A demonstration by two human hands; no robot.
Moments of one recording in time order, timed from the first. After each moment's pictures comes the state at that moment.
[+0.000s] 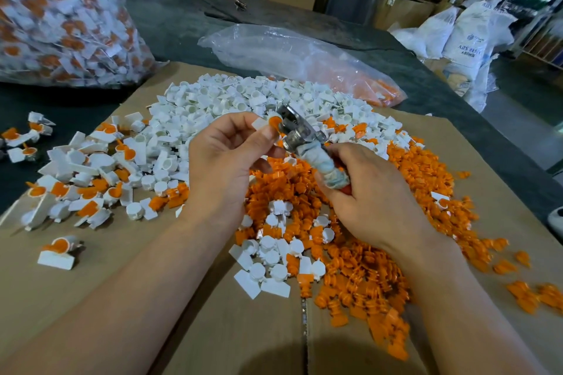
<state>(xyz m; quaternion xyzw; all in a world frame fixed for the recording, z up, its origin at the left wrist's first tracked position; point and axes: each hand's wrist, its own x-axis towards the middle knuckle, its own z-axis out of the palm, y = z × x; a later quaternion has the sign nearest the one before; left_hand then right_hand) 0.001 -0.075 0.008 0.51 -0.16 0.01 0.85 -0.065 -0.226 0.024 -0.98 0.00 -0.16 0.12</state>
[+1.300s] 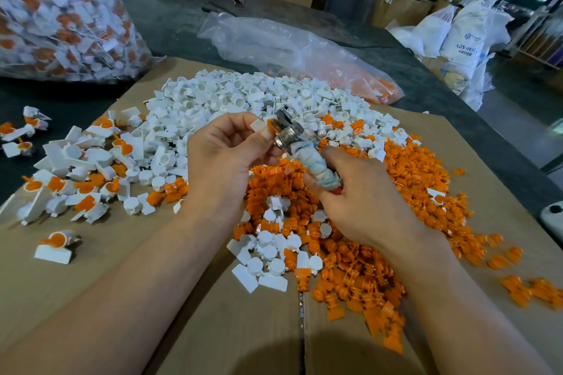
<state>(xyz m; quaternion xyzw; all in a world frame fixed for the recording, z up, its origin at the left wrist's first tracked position) 0.000 -0.076 0.006 0.51 -0.15 0.01 0.85 -0.066 -0.218 0.022 -0.97 -0.02 -0.12 0.21</state>
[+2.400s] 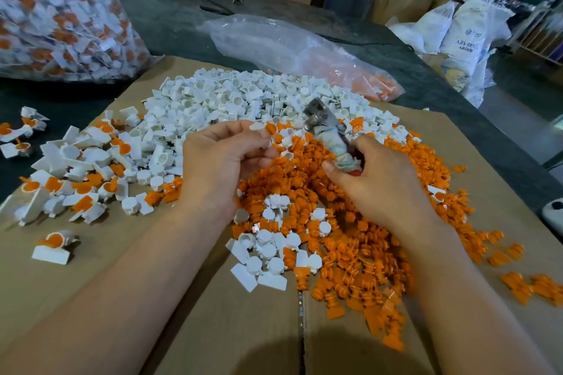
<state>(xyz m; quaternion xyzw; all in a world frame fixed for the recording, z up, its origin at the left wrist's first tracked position) 0.006 -0.074 0.008 0.51 -0.04 -0.07 0.86 -0.056 -0.248 0.018 -0.97 0.10 -0.17 0.16</state>
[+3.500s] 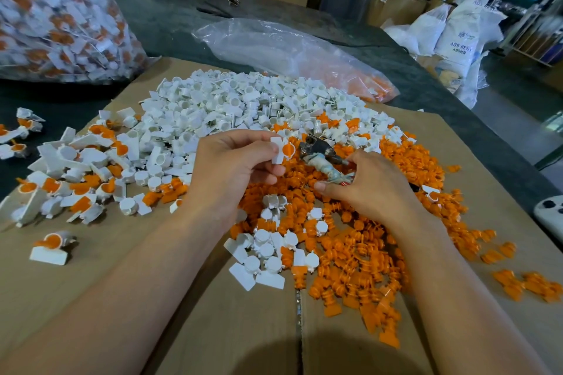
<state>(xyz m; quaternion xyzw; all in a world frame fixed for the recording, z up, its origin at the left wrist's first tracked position) -0.003 -0.076 0.011 0.58 -0.08 -0.10 0.80 -0.043 -0.264 0.001 -0.98 0.15 -0.08 0.06</state>
